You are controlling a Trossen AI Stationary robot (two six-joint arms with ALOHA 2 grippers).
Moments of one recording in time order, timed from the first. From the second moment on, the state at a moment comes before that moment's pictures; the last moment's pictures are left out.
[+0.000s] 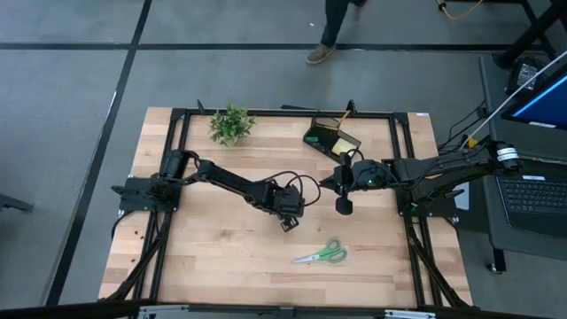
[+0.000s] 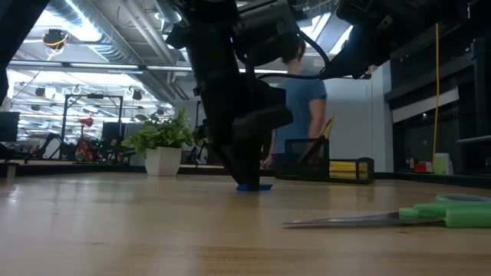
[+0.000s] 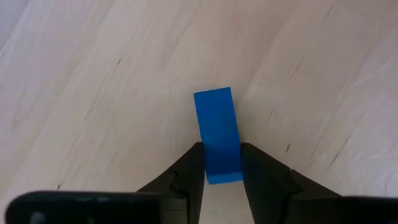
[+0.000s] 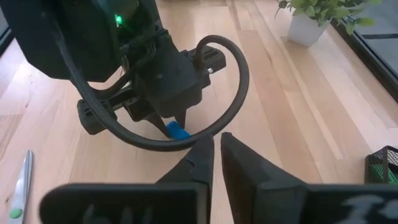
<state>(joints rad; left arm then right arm) -0.13 2.10 1.41 -0.59 -0.29 -0.62 0.09 1.13 0.67 -0.10 0.17 0.08</state>
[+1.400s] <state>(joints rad) -0.22 1.88 1.41 -0.54 -0.82 -0.07 0.07 1.18 0.67 0.09 0.11 0.31</state>
